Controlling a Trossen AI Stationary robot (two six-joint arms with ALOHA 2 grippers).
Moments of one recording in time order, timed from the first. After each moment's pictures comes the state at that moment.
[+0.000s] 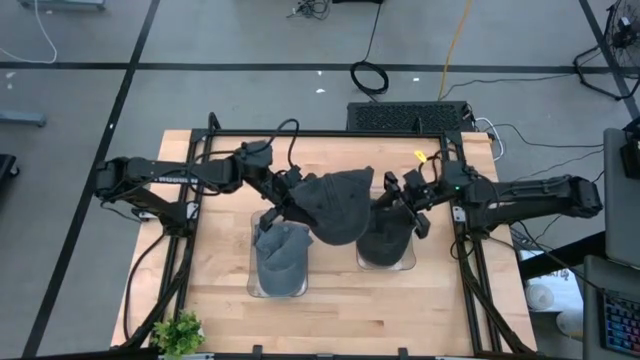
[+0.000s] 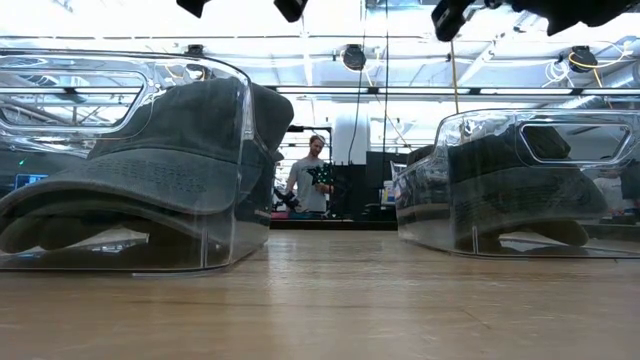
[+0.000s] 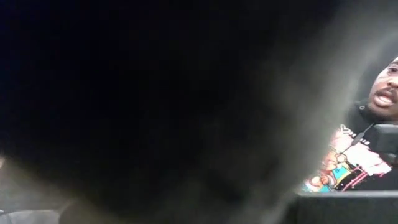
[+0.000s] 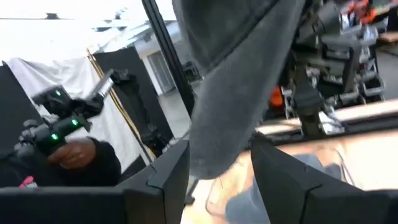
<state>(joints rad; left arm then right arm) 0.13 1.41 1.07 0.26 0.80 -0.26 -0.09 0.93 0.59 0.46 -0.45 0.42</state>
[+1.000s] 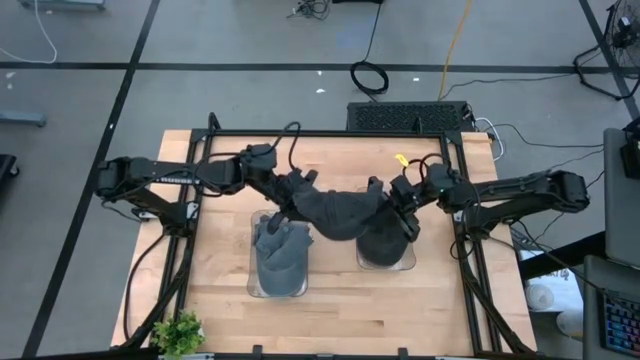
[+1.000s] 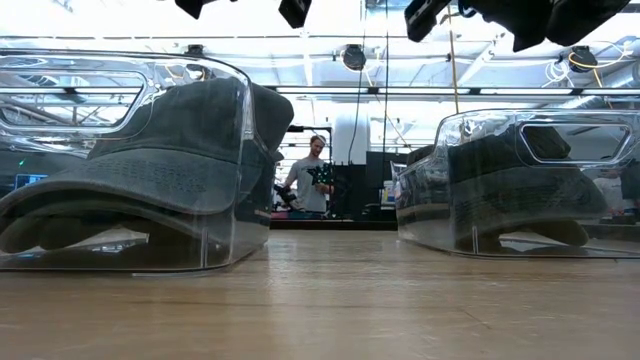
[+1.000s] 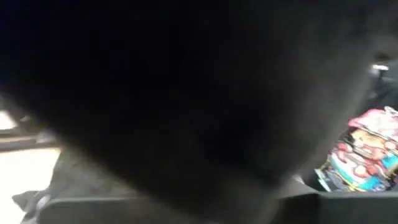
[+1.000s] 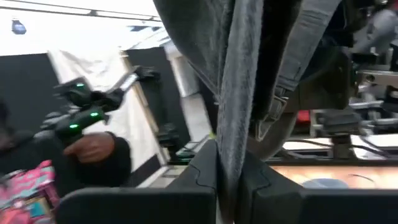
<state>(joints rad) 0.11 1.42 1.07 0.22 0.70 -0.11 -0.10 1.14 0.59 0.76 -0.56 0.38</state>
